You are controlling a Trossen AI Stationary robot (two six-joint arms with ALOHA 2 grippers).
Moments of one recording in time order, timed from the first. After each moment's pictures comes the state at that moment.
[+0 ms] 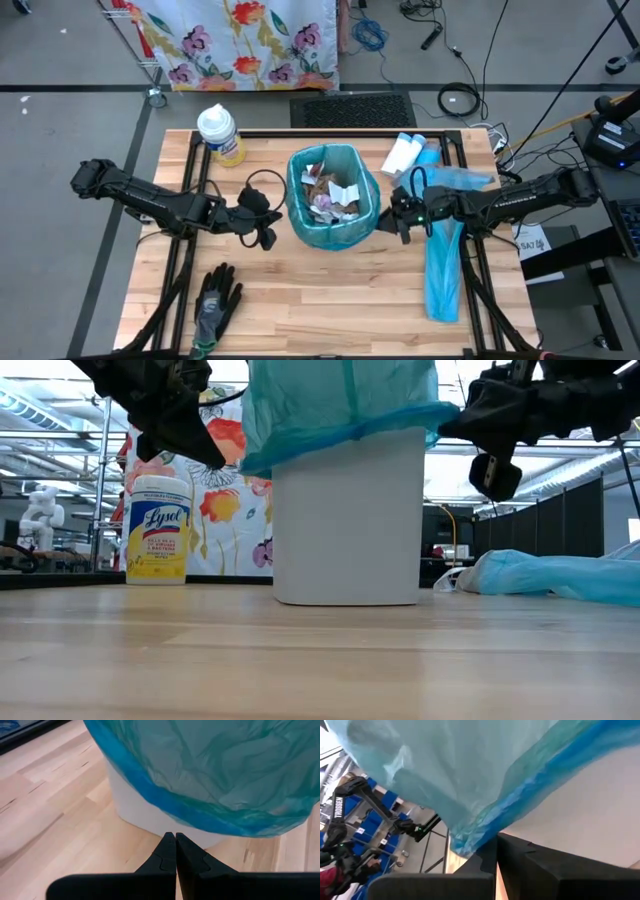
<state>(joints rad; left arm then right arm) -0.24 1.09 0.71 -0.34 -0.47 -0.65 0.05 0.95 0.36 0.36 -0.11 0.81</state>
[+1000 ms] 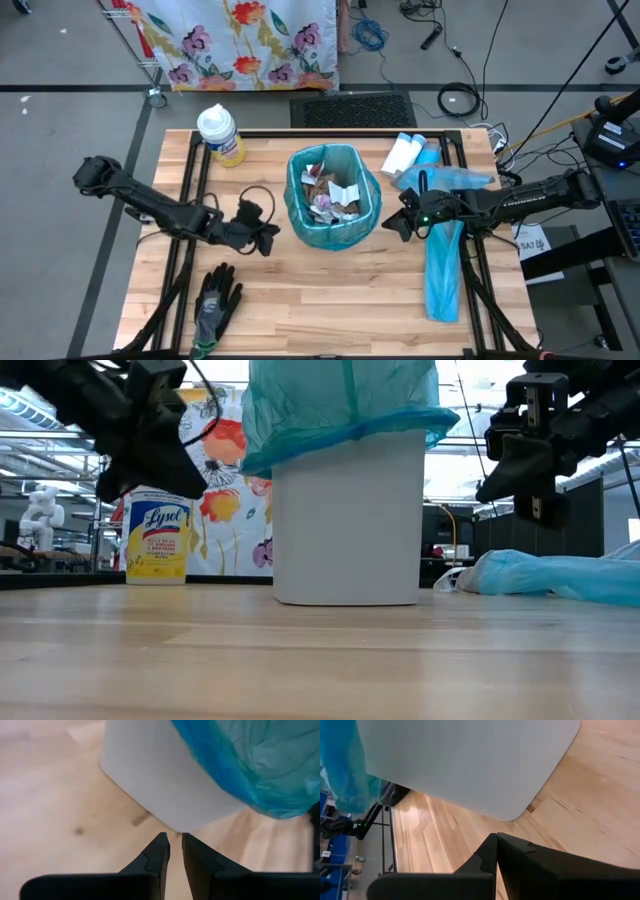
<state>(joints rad) -0.36 1.10 0.52 -0.11 -0.51 -1.08 0.05 0.83 0.36 -0.09 0.00 0.93</state>
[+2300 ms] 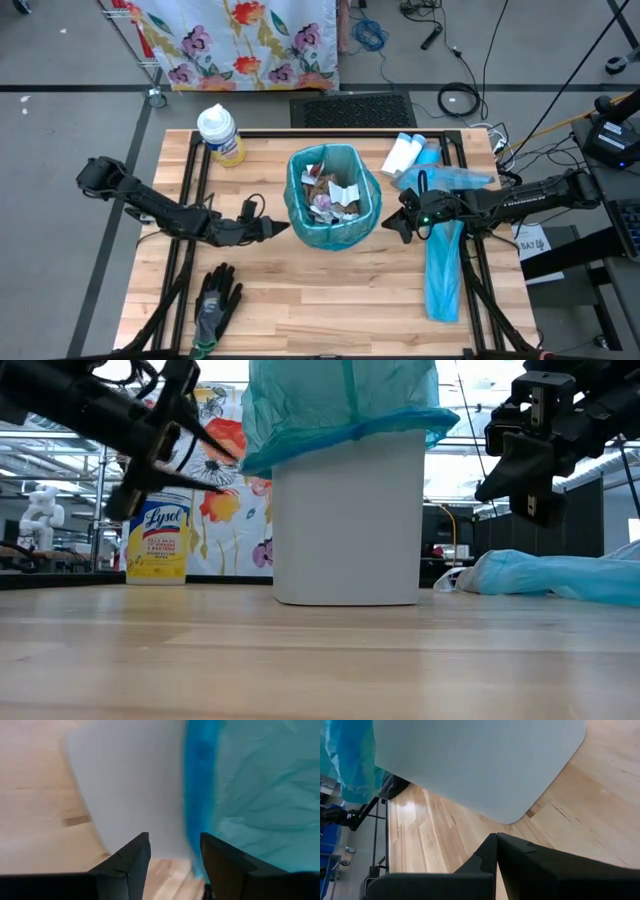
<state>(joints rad) -0.34 1.17 0.39 0.40 -0.57 -1.50 0.05 0.83 0.36 -0.09 0.00 0.84</state>
